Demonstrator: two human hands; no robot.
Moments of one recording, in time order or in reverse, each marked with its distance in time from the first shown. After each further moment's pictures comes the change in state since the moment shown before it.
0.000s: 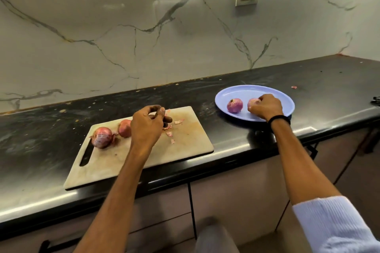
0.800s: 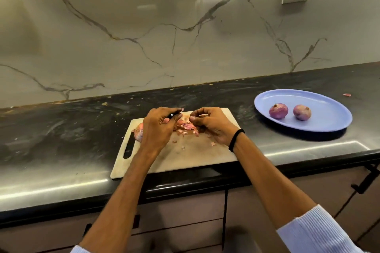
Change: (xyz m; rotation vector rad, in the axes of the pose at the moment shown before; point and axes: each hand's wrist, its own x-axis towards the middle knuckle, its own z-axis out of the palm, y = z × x) left_hand 0.030 -0.064 -0.071 0.298 0.060 0.446; right_hand -0.127 -0.161 0.128 0.866 -0.812 -0.159
